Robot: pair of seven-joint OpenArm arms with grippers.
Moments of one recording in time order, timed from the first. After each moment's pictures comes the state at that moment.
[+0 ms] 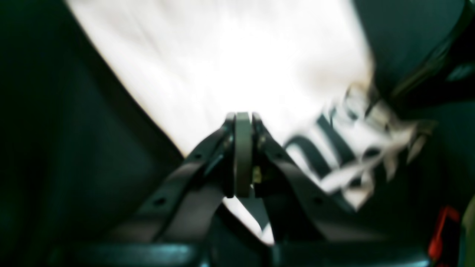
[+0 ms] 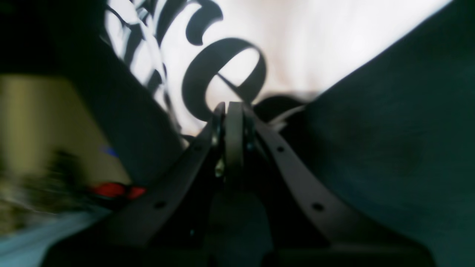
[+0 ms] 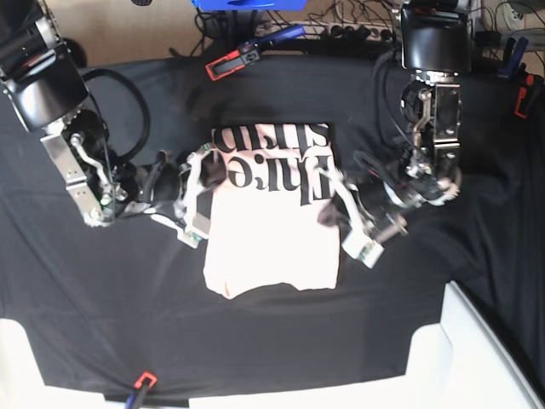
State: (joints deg) left arm -0.7 -8.5 -4.7 83.4 -13.2 -40.0 38.9; right arm 13.2 17.8 -29.9 66.9 34.6 30.9 -48.1
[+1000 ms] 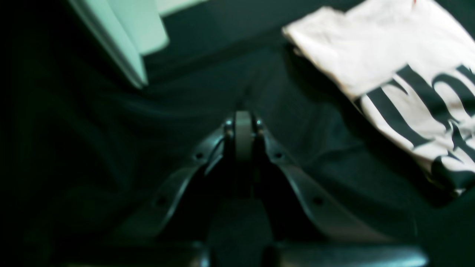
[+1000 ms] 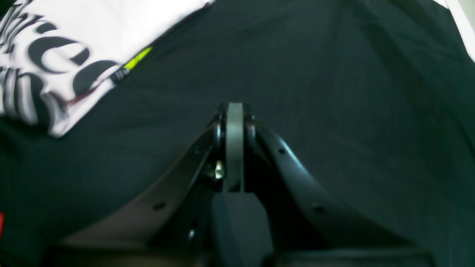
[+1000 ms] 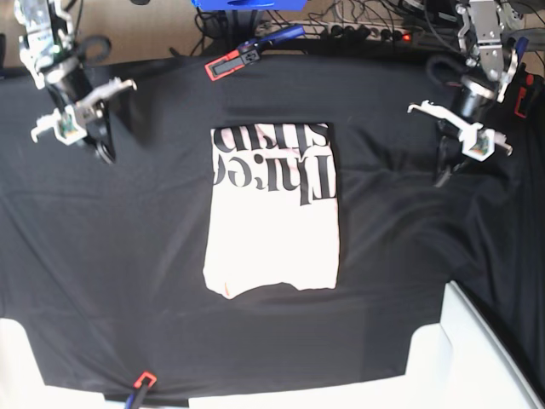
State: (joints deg) left arm 22.1 -15.1 -25.0 74.6 11.4 -33.3 -29.5; right arm -25.4 18.2 2.6 71.7 -2.8 19.6 30.4
